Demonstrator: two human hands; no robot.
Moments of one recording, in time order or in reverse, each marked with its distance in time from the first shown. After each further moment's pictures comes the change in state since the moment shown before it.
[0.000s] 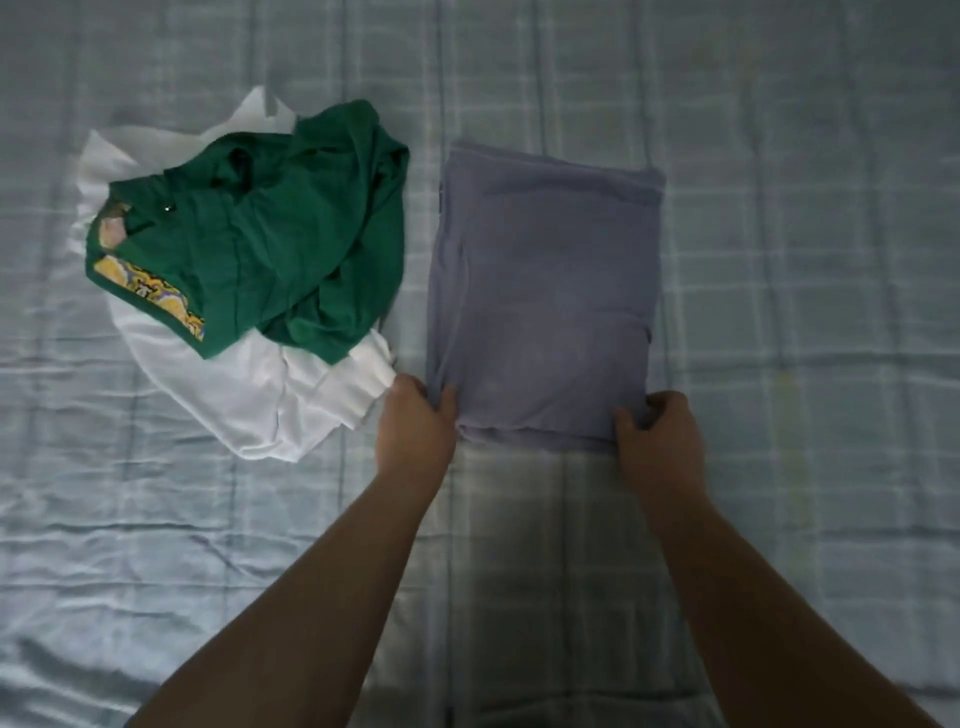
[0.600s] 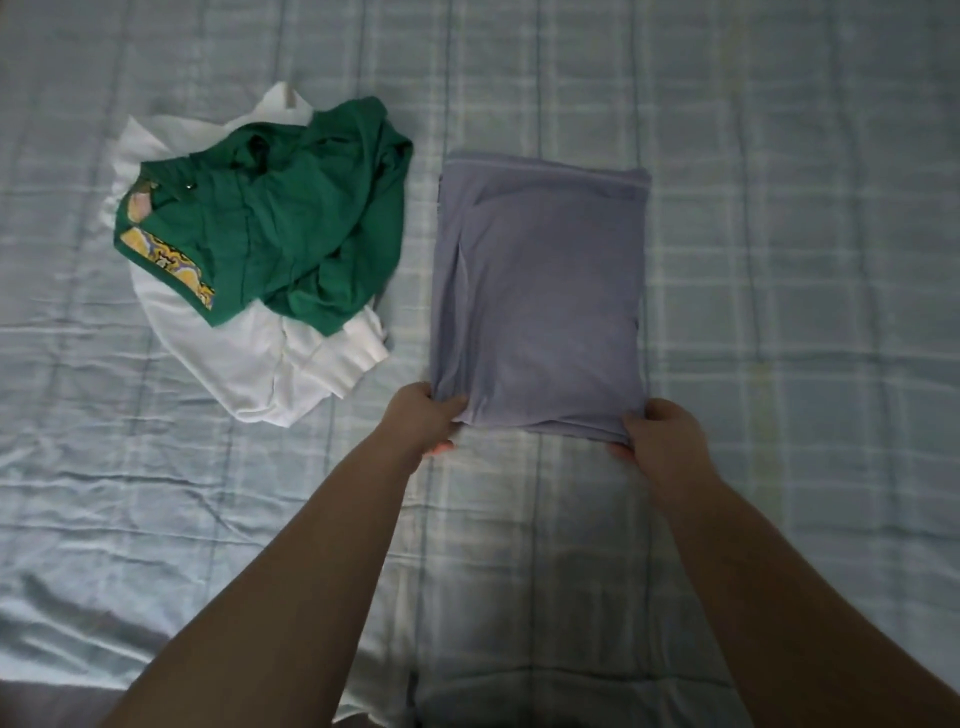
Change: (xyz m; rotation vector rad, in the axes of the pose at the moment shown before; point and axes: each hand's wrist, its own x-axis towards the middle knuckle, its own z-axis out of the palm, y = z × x) left_hand -0.020 0.001 0.012 -0.433 -0.394 -0.330; right_hand 0.010 0.024 -0.026 0.435 -0.253 0.272
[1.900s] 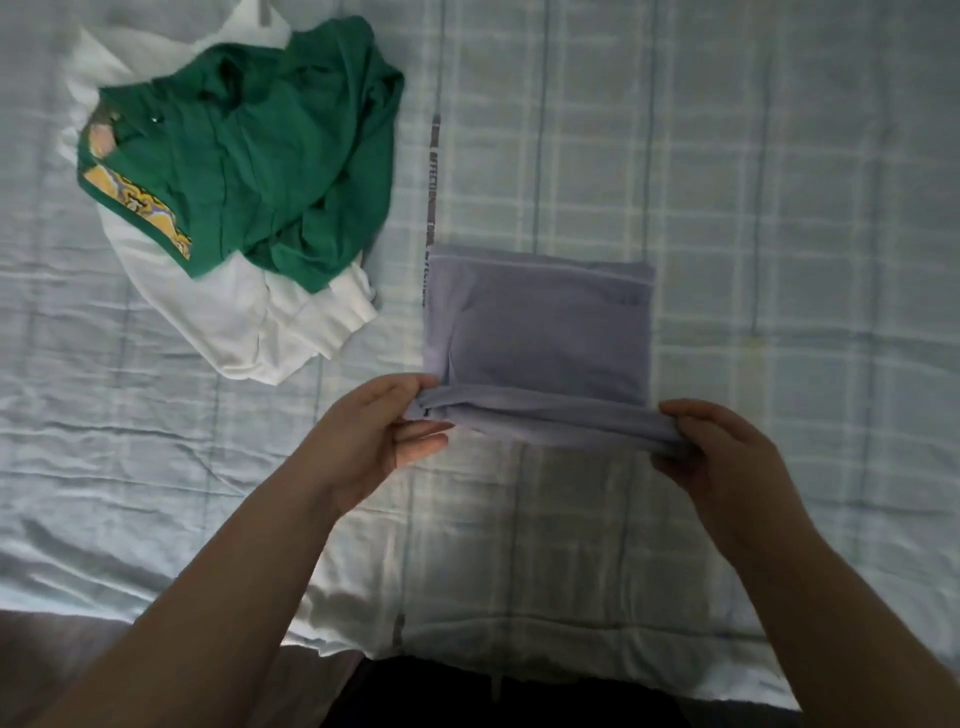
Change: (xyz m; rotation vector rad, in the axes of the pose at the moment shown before) left_hand -0.083 -0.010 -0.039 -0.560 -0.302 -0.003; right_hand -0.069 -0.019 -0.076 0.259 -0.193 -0.031
